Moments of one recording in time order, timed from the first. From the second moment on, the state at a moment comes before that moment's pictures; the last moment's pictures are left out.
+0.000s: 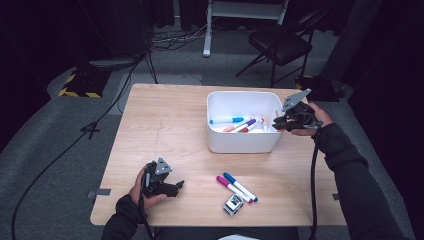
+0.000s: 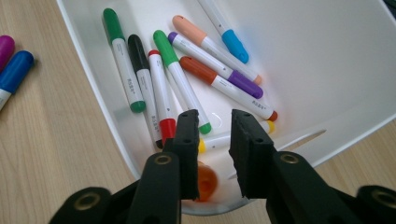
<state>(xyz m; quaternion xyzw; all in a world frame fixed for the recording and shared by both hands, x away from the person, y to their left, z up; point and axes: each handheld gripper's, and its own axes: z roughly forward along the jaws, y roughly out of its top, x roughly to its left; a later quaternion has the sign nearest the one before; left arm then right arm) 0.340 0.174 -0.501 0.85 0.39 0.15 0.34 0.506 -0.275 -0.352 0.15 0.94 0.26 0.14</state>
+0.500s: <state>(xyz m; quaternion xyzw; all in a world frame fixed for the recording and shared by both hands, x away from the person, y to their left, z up) 0.340 0.174 -0.501 0.85 0.39 0.15 0.34 0.480 -0.289 -0.333 0.17 0.90 0.37 0.16</state>
